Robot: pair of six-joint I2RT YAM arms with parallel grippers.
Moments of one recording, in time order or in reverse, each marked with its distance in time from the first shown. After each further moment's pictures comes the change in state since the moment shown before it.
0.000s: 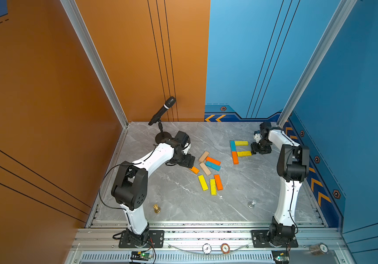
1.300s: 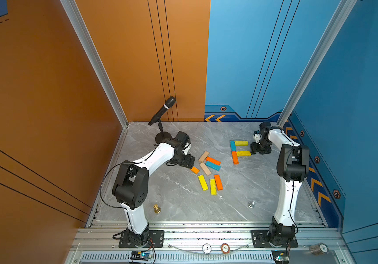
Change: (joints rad) left arm 0.000 0.013 0.002 0.000 0.000 0.000; right arm 0.005 0.000 0.011 -0.026 -0.002 0.001
